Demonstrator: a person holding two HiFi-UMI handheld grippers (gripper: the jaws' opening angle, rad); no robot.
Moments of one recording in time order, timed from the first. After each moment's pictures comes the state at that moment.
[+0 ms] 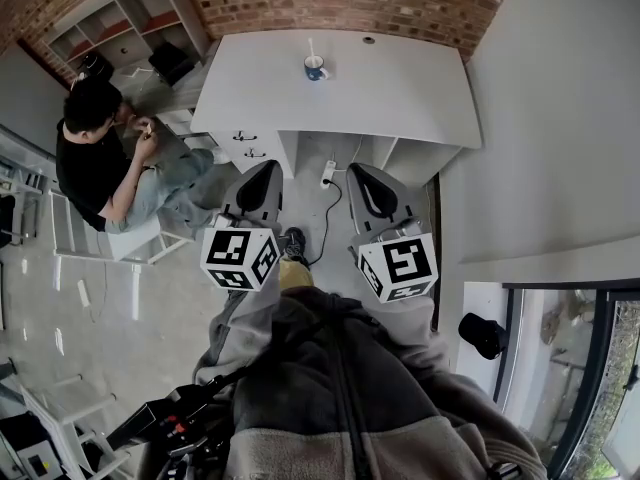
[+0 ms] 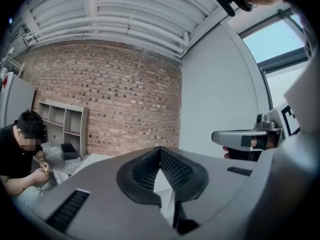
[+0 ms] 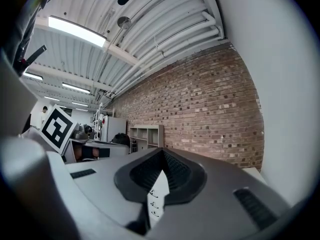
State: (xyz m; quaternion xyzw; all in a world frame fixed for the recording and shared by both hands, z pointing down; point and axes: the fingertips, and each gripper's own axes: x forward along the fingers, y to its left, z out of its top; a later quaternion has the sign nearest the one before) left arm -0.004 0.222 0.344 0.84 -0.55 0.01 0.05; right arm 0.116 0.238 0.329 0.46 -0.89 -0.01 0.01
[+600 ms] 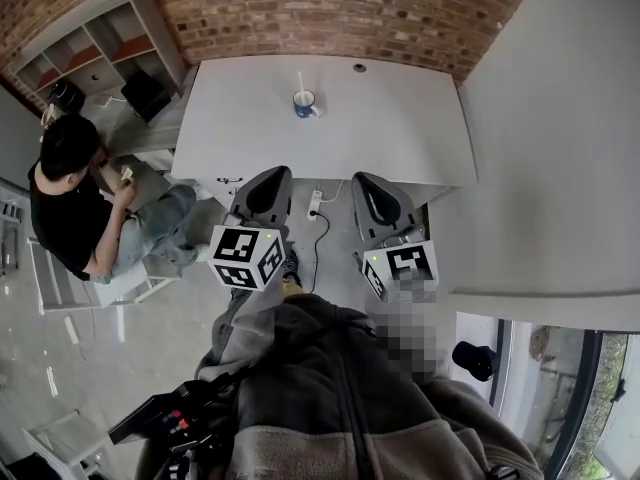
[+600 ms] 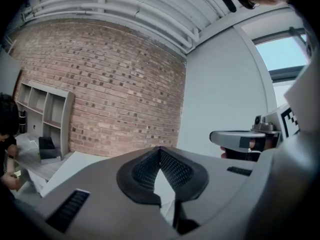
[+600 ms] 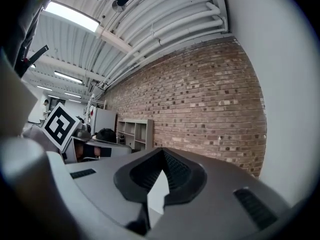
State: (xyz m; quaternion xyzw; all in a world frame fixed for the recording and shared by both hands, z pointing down) left arm -0.015 0.041 0.367 0.87 -0.49 0.00 0.09; right arm 0.096 0.068 0.342 0.50 -0.87 -0.01 0.05
